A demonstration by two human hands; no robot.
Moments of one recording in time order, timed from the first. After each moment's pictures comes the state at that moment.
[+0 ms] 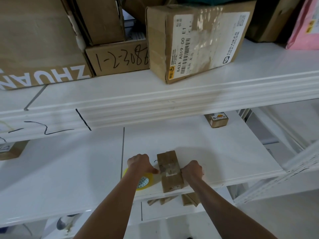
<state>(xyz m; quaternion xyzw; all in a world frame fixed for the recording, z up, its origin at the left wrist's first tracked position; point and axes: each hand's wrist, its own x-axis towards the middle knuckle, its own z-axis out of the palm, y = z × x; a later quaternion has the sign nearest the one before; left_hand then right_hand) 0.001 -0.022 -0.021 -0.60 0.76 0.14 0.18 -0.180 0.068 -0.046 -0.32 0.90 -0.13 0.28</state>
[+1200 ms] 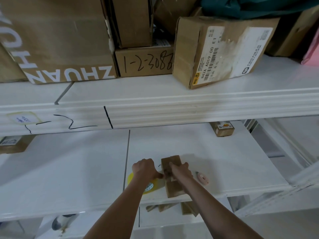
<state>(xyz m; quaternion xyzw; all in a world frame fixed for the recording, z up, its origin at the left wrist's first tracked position) 0.003 -0.019 -0.040 -0.63 0.75 0.15 0.14 -0.139 0.033 -0.053 -0.26 0.84 -0.18 0.43</state>
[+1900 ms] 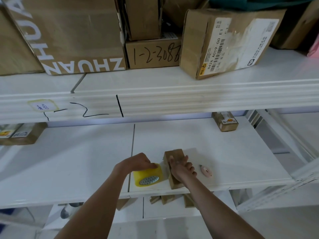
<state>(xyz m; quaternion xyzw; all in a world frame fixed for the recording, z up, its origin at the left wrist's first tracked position) 0.067 -0.028 -0.026 -0.56 0.73 0.40 0.09 -0.119 0.047 -0.058 -0.35 0.85 -0.09 0.38</state>
